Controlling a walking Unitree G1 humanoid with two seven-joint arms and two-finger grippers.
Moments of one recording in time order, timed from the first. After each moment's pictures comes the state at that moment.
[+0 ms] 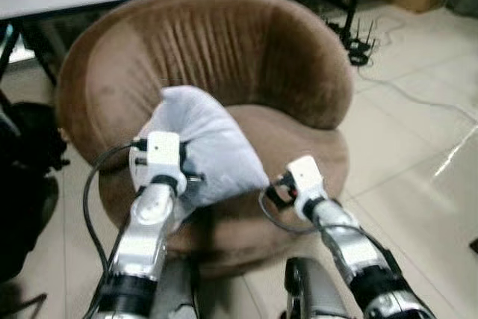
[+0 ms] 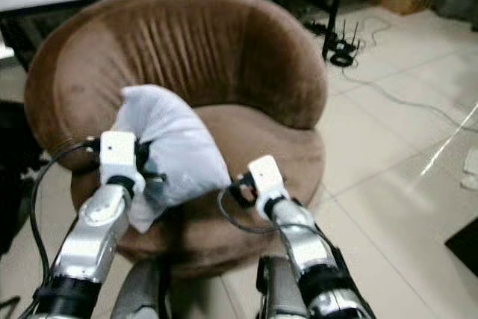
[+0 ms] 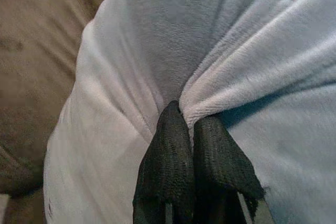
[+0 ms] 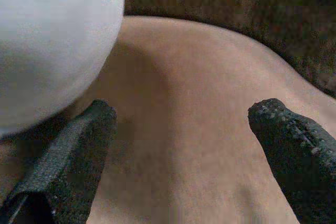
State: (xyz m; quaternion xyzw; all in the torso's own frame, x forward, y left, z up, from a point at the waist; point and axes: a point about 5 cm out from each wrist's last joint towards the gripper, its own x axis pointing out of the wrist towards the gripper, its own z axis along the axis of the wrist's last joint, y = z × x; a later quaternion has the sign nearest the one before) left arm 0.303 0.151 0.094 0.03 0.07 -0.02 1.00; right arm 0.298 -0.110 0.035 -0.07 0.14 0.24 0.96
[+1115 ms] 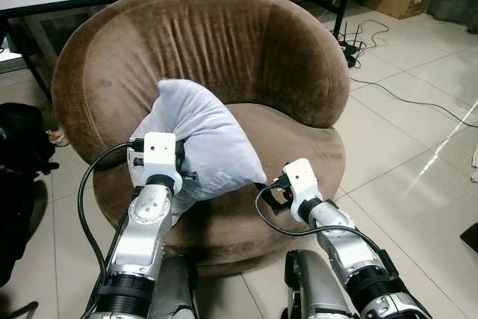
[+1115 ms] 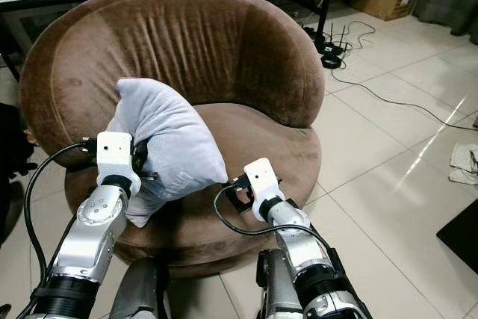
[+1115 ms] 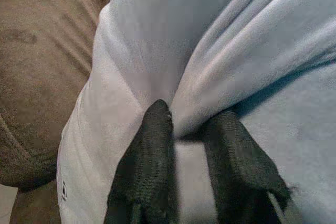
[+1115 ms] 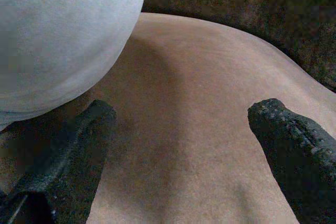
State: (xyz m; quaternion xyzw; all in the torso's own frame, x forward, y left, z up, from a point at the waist) left arm 0.302 0.158 0.092 0.04 0.07 0.01 1.00; right arm 0.296 -0.105 0.034 -0.07 0.14 0.25 0.96
